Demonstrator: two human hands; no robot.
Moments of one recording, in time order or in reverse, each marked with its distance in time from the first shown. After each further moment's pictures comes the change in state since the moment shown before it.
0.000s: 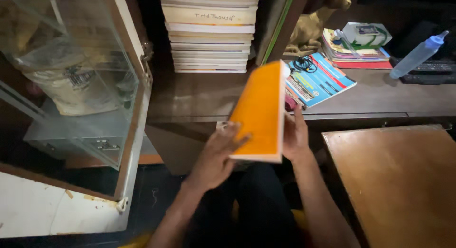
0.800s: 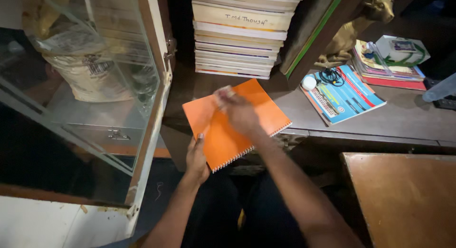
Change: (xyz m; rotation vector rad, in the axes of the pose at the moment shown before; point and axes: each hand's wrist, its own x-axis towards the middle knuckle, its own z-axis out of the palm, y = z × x) left_hand -0.034 -0.126 0.045 -1.467 0.741 -0.875; right_hand 0.165 0.132 0.046 -1.756 -0.408 -0.606
